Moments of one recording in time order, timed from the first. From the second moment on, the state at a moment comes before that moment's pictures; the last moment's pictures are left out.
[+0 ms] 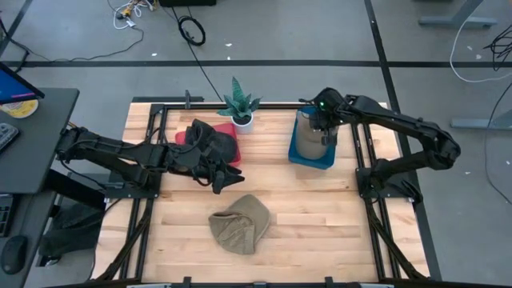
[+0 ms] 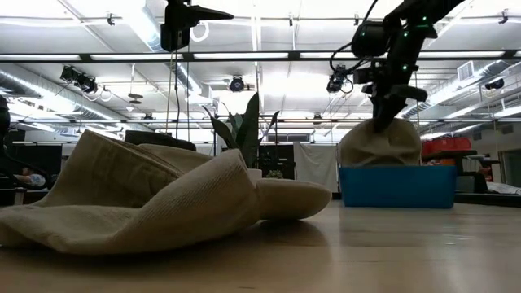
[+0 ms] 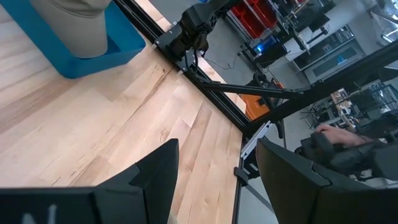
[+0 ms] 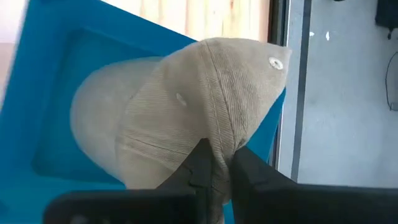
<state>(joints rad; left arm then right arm) -0.17 1.17 0.94 -0.07 -0.14 -0.87 -0.60 1.28 1.07 -0.90 0.14 -0.72</state>
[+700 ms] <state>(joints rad) -0.17 1.17 0.94 -0.07 -0.14 -0.87 -0.78 1.40 1.07 -0.86 0.06 -0.71</state>
